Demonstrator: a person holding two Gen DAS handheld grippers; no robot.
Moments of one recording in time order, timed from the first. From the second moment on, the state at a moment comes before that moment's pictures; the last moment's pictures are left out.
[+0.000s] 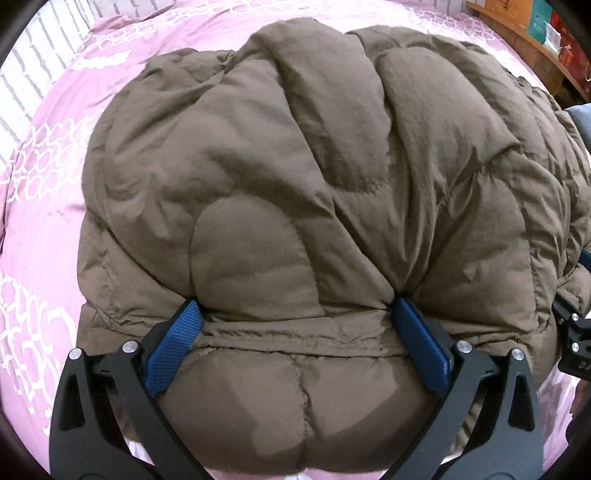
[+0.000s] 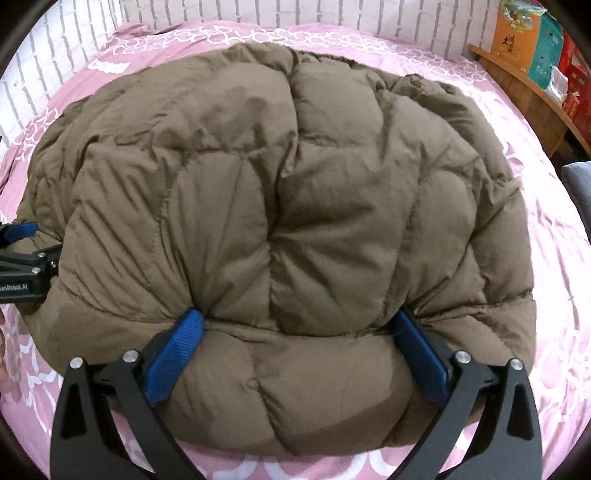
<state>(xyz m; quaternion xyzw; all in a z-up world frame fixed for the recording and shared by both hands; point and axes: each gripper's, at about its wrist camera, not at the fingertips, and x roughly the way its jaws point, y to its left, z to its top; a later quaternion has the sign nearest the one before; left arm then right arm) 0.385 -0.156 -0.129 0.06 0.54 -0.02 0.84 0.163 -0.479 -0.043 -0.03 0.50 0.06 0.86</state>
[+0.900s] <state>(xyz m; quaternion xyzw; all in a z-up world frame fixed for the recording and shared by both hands) 0.325 -0.063 -0.105 -0.07 0.53 0.06 0.84 0.149 -0.593 -0.013 0.09 0.44 -0.04 0.89</state>
